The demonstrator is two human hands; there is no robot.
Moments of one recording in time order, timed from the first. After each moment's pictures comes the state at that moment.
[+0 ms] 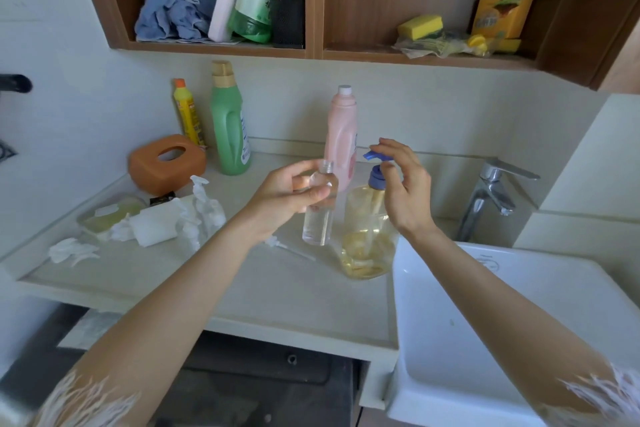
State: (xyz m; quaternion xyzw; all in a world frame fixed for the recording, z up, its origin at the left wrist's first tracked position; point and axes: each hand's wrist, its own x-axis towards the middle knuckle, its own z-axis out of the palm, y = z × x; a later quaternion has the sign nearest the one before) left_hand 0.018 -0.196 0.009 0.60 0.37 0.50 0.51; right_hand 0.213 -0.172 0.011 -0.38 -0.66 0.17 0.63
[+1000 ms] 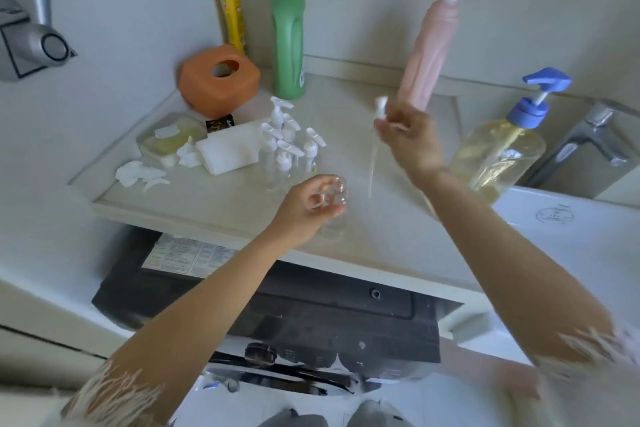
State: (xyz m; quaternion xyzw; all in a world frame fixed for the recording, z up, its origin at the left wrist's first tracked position) left_hand -0.122 -0.232 -0.125 0.58 0.50 0.46 0.45; right_hand 0.052 -0.142 -0.047 -0.50 -0.61 0.34 0.51
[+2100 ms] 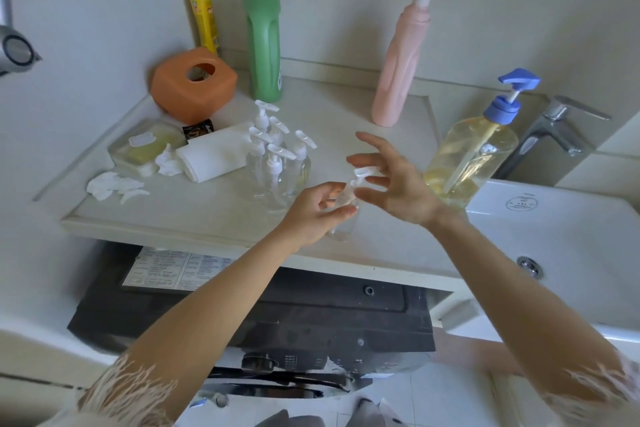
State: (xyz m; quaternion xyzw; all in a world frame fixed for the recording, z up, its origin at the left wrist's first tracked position) left_hand -0.105 -0.220 -0.129 0.62 0.48 0.38 0.49; right_hand 0.071 -0.206 -0.063 -0.43 -0.76 0.36 0.32
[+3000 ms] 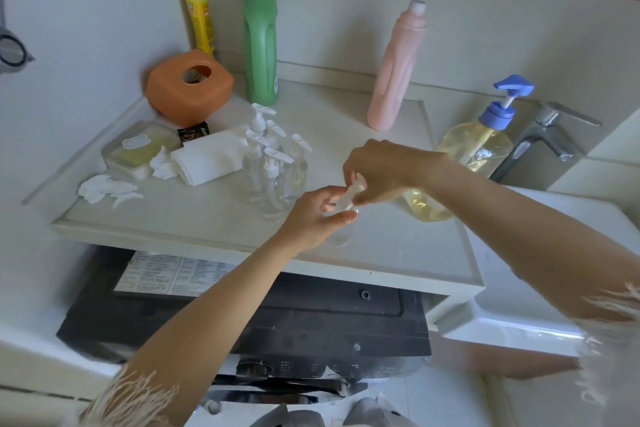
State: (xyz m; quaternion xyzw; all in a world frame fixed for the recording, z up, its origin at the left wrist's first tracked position) left_hand -0.102 -0.213 -0.137 0.64 0.48 0.38 0.47; right_hand 0.041 -0.179 -0.009 -0.45 -0.88 0.00 -0.13
